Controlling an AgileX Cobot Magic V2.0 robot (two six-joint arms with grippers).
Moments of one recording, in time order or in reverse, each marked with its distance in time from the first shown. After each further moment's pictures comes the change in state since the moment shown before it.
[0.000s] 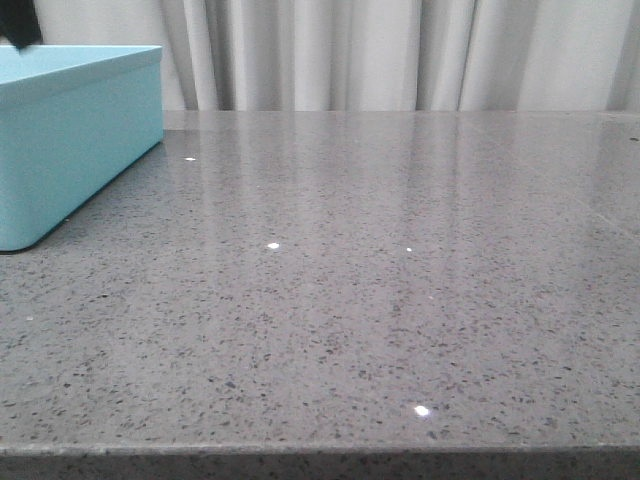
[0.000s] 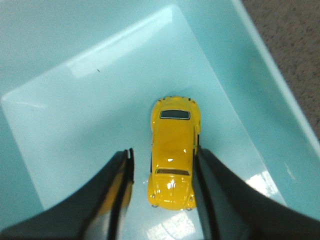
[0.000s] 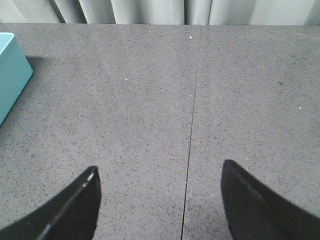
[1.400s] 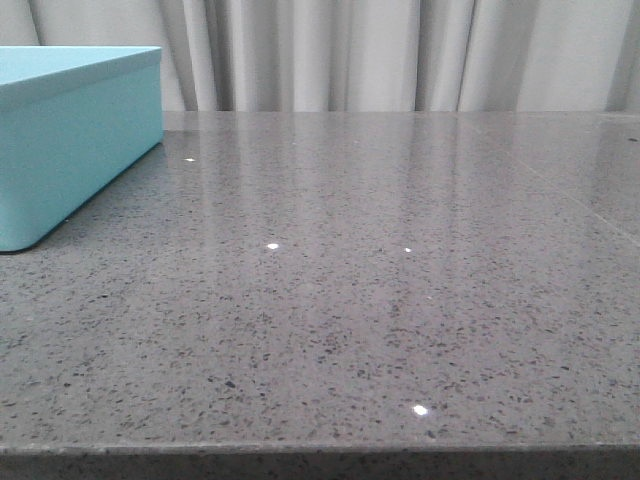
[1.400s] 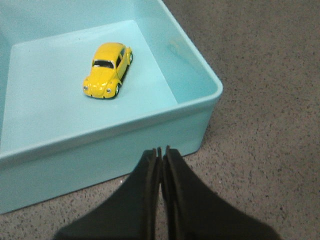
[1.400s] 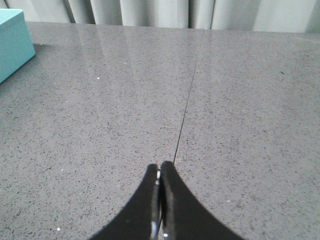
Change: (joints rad) left arm 0.000 -1.189 1.189 -0.231 -0.486 -0.004; right arm 0.000 -0.532 0.748 -0.057 -0.436 -0.005
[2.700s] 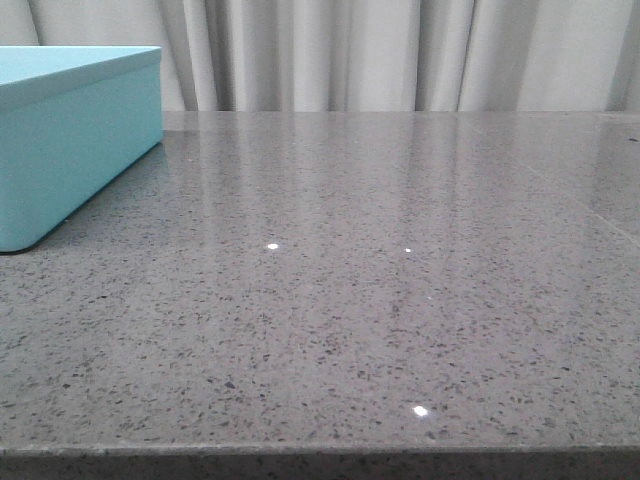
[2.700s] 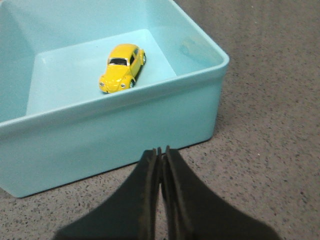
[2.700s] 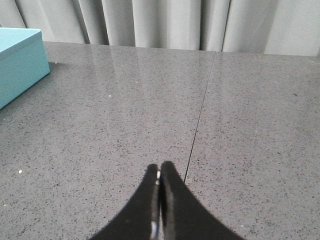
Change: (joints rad) left arm 0.000 -0.279 0.221 0.045 -0.128 -0.020; right arm 0.000 -0.006 0.048 -0.008 -0.120 0.000
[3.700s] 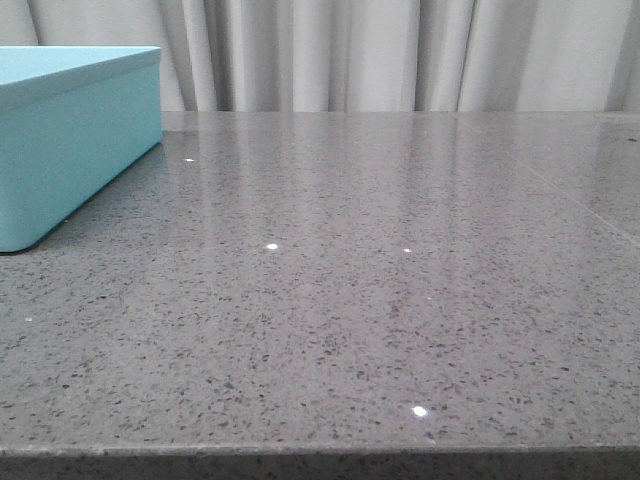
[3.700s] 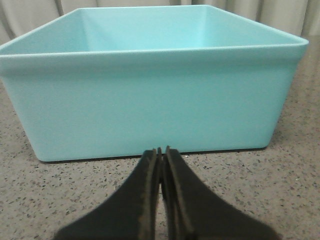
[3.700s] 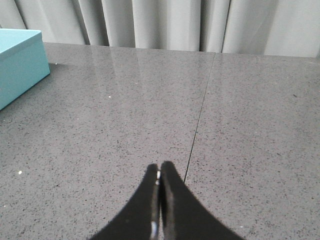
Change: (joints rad) left arm 0.002 -0.273 0.380 0.211 -0.350 -0.317; right arm 0.000 0.000 0.002 0.000 -0.002 0.000
